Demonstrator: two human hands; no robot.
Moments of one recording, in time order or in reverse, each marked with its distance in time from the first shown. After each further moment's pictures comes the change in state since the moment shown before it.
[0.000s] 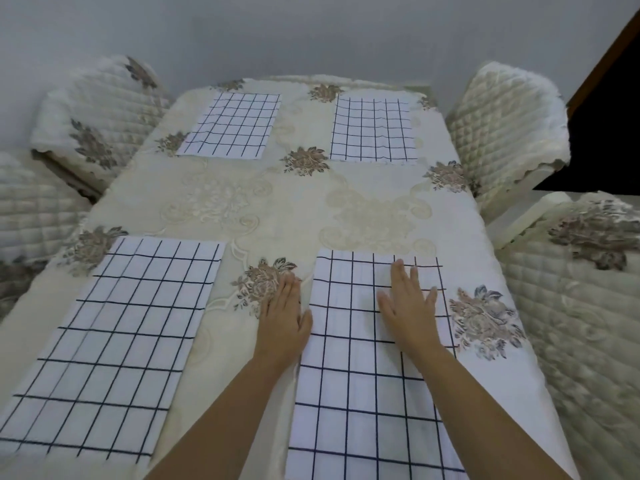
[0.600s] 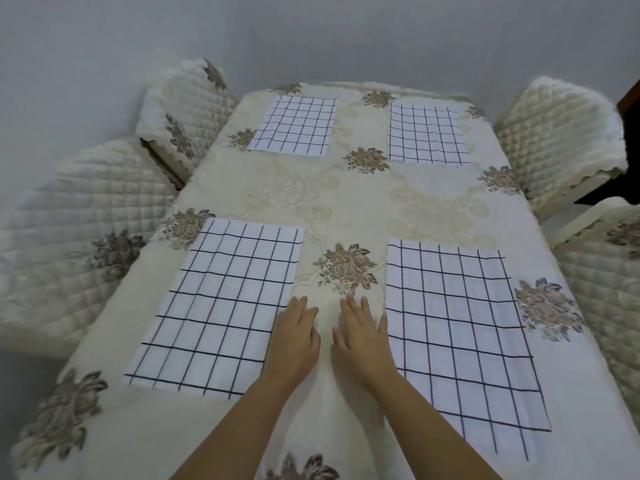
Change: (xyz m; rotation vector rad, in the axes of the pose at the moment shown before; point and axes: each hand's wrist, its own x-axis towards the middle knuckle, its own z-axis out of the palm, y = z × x) left_hand -0.091 -0.087 -0.071 0.059 0.070 0.013; right_hand -0.093 -0.170 0.083 -0.022 -0.210 -0.175
